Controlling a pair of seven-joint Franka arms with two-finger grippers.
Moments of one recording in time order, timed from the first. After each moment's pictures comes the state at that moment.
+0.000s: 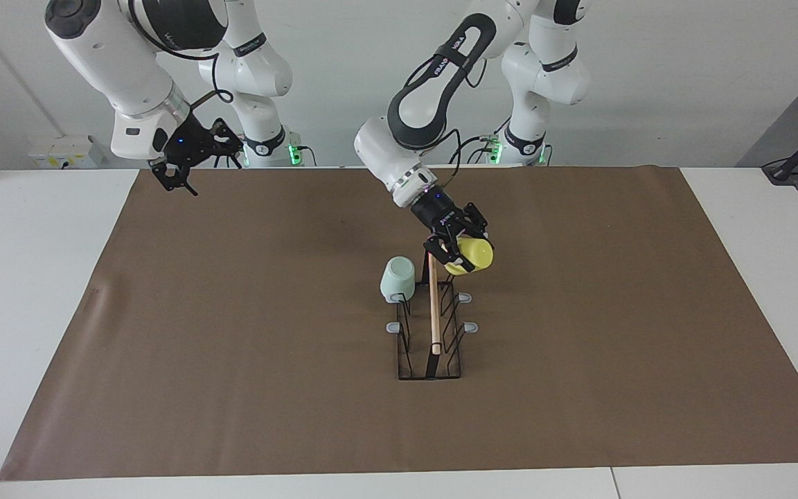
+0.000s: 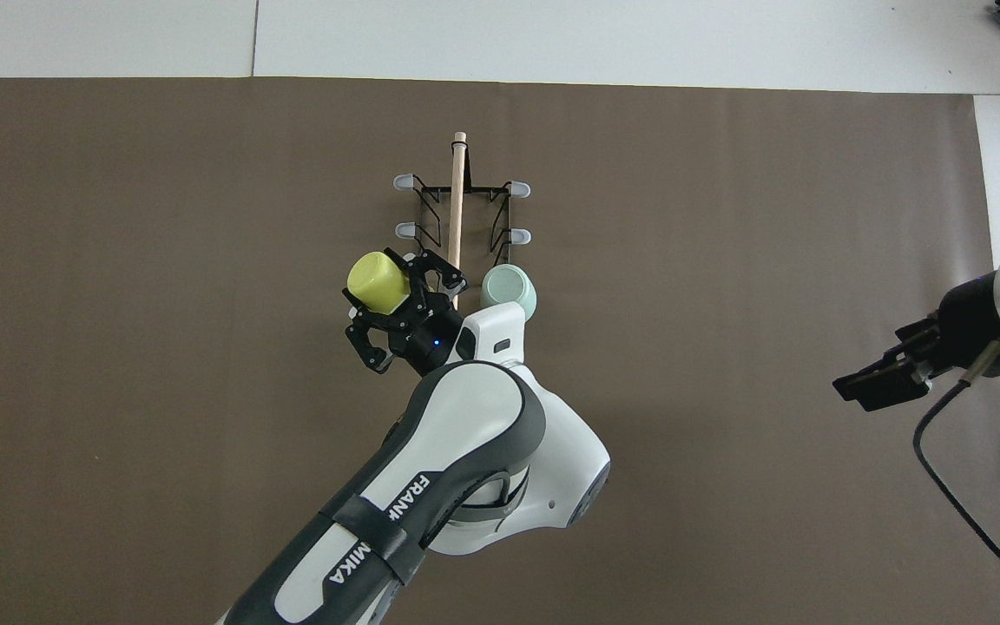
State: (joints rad) left arm -0.82 0.28 -0.04 -1.90 1.26 1.79 -2.21; right arm -0.28 -0.12 0.29 -1.78 0.13 1.54 -0.56
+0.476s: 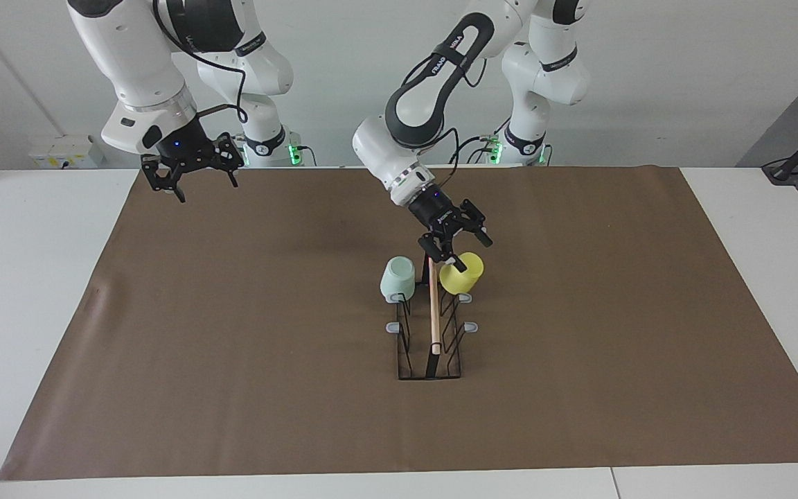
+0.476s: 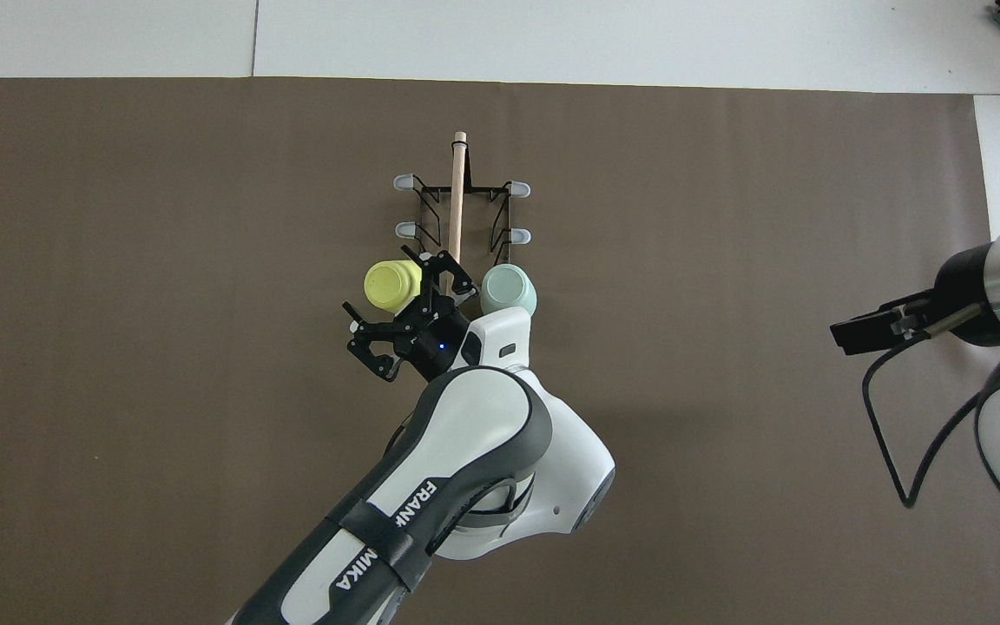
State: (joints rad) left arm -0.83 0.28 -0.04 -1.90 1.26 1.79 -2.21; right arm -0.16 -0.12 0.21 -1.79 0.05 1.70 -0.29
